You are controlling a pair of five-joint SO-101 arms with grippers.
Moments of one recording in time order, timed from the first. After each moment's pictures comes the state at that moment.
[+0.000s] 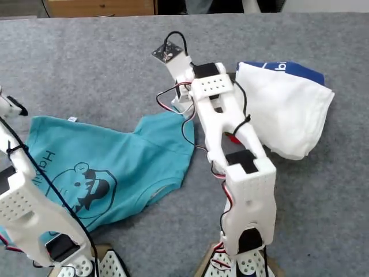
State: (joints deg) left arm -41.0 24.3 -22.9 83.2 12.0; right arm -15.6 32.1 -18.3 70.8 27.8
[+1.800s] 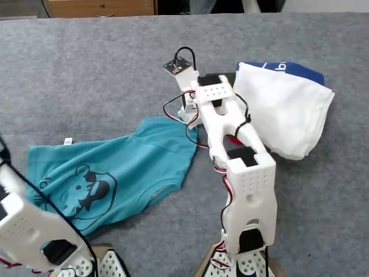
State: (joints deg) left arm -48.2 12.4 -16.0 99.8 -10.2; right arm -13.0 36.8 -10.9 65.4 24.7
